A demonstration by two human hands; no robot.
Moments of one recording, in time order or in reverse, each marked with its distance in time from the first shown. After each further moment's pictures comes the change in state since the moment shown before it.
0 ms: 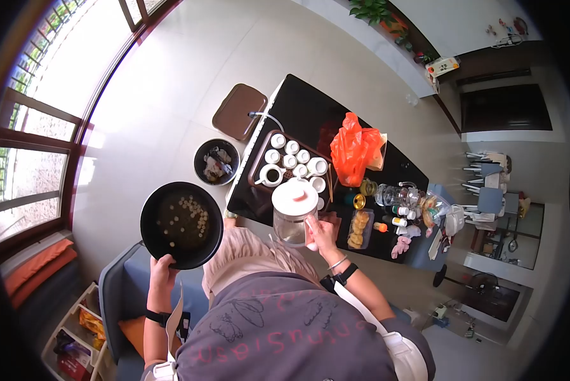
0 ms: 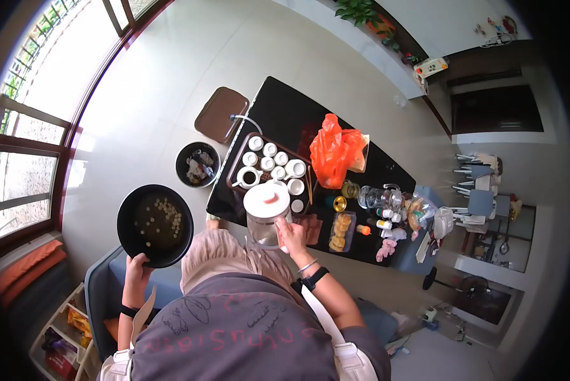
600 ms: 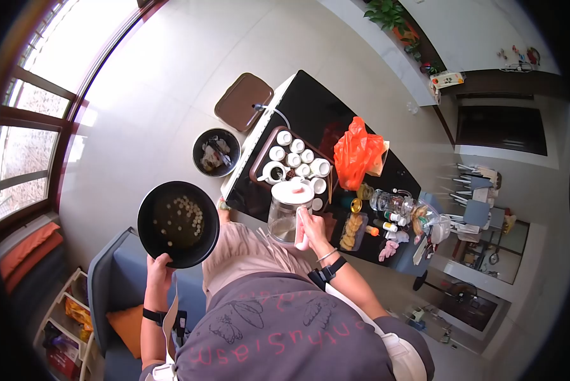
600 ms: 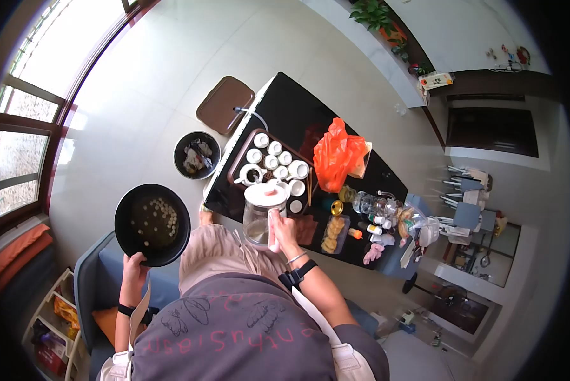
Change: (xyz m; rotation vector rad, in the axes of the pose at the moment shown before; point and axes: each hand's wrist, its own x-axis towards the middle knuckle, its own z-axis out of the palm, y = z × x) left_hand 0.014 -0.010 -0.025 -0.038 0.098 -0.050; right_hand 0.034 0.002 0.040 -0.073 0.022 0.176
